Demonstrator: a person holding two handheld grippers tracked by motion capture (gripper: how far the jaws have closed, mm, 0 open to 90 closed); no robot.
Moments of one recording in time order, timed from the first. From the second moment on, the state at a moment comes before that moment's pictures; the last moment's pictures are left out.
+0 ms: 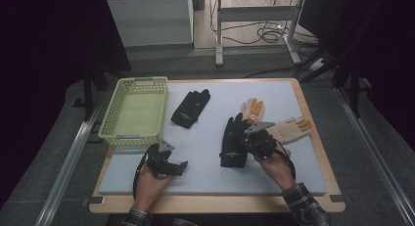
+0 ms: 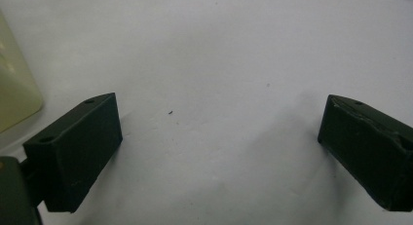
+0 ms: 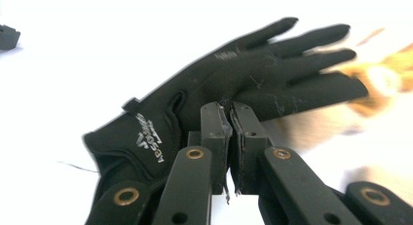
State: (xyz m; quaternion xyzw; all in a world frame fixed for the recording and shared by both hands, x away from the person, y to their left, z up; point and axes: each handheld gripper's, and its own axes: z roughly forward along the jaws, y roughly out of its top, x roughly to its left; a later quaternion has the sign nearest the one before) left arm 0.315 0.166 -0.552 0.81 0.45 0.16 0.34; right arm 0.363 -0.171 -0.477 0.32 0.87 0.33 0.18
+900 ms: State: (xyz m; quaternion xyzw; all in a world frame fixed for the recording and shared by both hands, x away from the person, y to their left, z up) left arm 0.308 0.183 -0.551 0.81 0.45 0.16 0.34; right arm 0.375 -0.049 -0.465 0.23 0.89 0.38 0.12
